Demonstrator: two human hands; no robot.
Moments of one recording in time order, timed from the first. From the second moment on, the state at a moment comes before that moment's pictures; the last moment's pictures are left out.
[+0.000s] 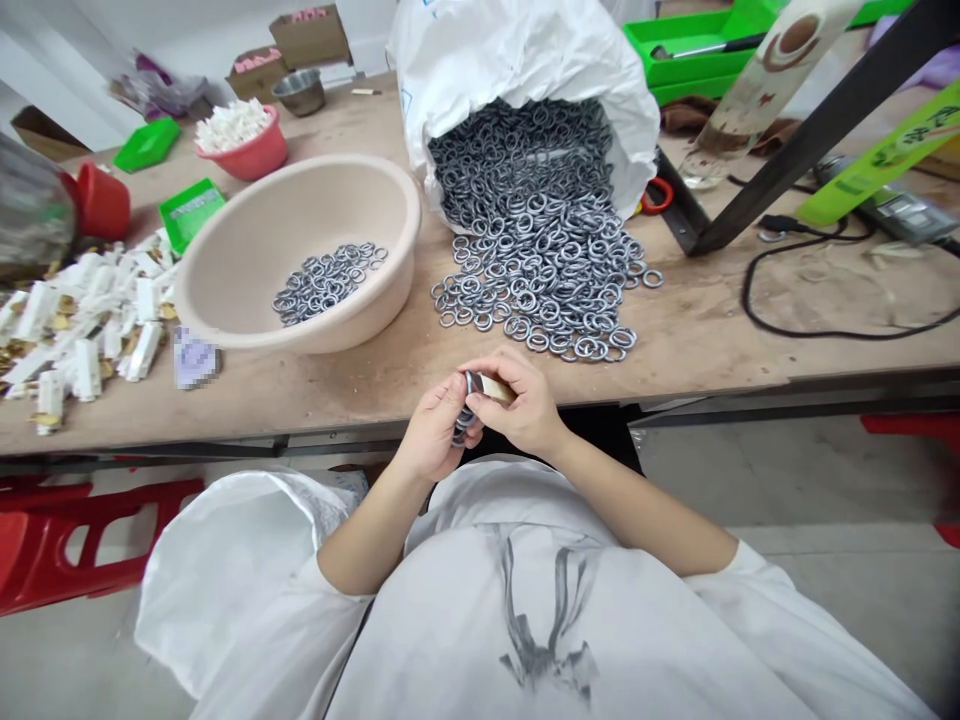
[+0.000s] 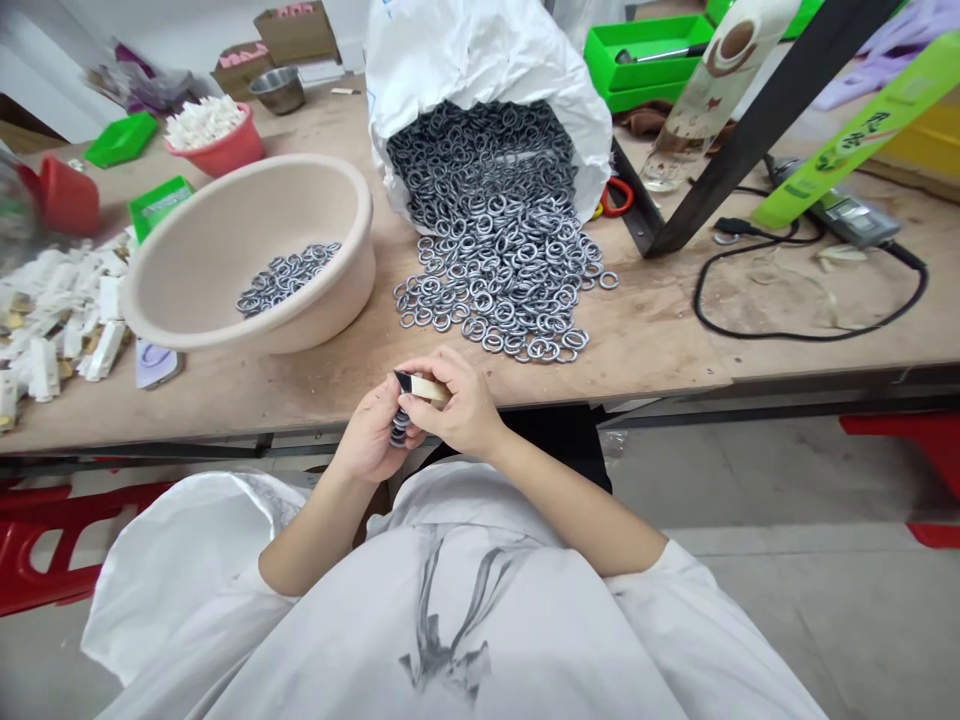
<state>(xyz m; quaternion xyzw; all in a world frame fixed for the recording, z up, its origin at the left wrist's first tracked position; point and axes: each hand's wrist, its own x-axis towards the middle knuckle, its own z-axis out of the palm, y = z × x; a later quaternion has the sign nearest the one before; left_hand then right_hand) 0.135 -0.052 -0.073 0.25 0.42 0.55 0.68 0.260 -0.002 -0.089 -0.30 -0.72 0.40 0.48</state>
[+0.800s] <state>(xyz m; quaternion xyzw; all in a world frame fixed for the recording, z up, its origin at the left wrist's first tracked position) 0.130 -0.058 -0.068 0.32 0.39 0.52 0.69 0.281 0.020 -0.080 -0.43 -0.79 0.29 0.33</state>
